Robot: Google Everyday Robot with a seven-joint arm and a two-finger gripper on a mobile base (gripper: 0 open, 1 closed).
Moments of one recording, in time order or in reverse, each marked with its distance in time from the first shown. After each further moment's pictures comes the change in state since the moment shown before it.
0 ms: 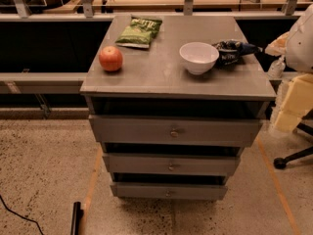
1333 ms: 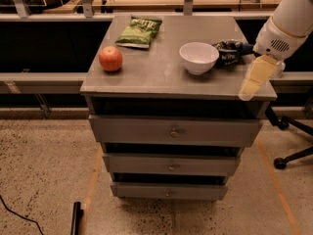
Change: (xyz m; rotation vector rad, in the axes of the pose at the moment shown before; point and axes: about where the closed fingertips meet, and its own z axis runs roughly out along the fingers) arm 0.013 -0.127 0.098 -0.043 -0.003 0.214
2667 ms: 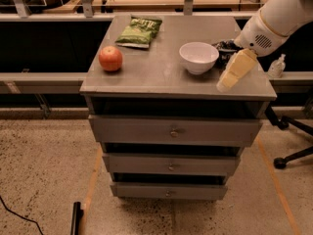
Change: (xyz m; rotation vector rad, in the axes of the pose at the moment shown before) arm -0.057 0.004 0.002 -0.010 -0.210 -0.009
